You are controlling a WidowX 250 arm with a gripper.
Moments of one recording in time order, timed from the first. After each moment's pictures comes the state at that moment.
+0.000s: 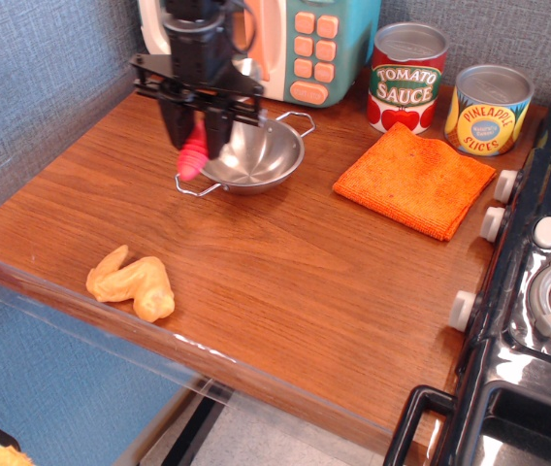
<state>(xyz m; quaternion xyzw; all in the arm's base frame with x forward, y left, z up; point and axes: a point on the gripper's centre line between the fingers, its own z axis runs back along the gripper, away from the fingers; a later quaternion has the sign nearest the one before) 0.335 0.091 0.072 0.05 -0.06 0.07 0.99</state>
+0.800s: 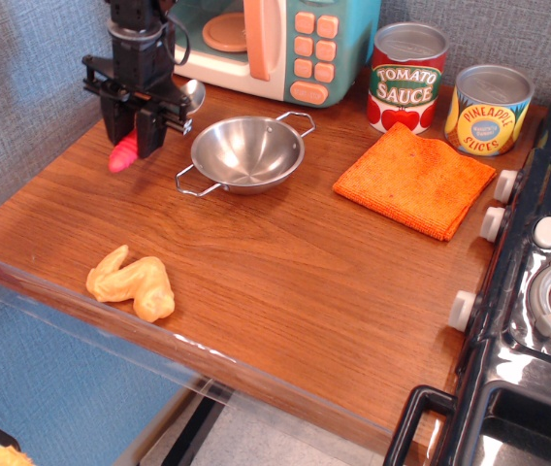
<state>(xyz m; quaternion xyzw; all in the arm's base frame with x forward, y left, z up) 0.343 0.161 0.041 0.09 0.01 0.00 1.00</state>
